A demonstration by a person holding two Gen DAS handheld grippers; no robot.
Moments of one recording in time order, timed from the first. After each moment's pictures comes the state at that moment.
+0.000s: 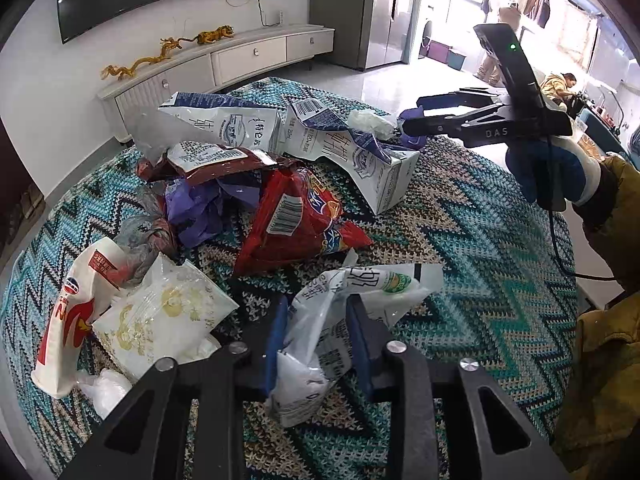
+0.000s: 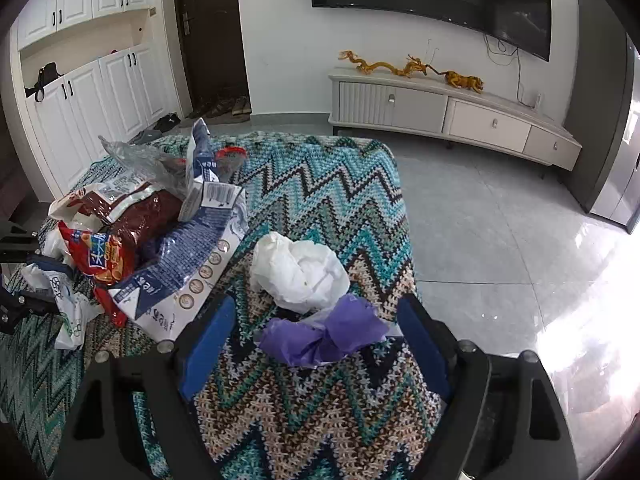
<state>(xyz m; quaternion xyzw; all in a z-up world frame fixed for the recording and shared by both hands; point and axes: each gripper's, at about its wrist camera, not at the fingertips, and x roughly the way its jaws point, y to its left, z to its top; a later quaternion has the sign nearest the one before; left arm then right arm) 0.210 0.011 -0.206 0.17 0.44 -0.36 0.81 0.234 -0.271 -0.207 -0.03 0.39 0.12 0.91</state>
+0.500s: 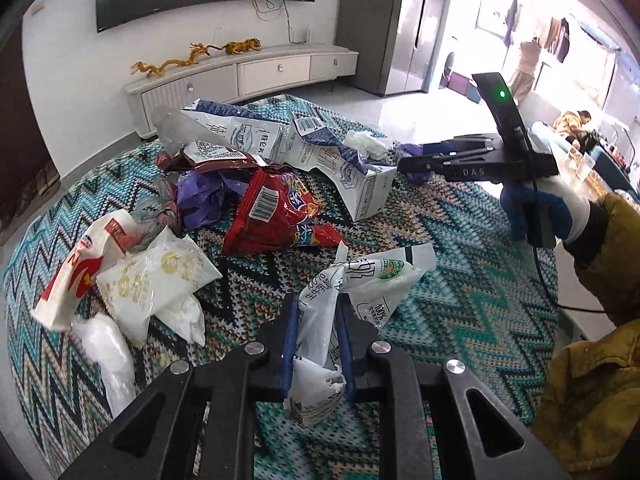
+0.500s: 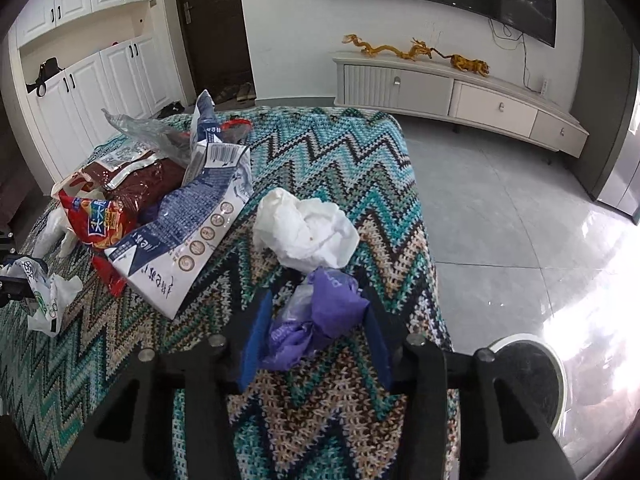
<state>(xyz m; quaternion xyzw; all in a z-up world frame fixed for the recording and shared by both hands) 0.170 0.023 -0.189 0.11 0.42 -0.33 0.84 0.217 -0.272 -0.222 -0.02 0.41 0.13 0.90</state>
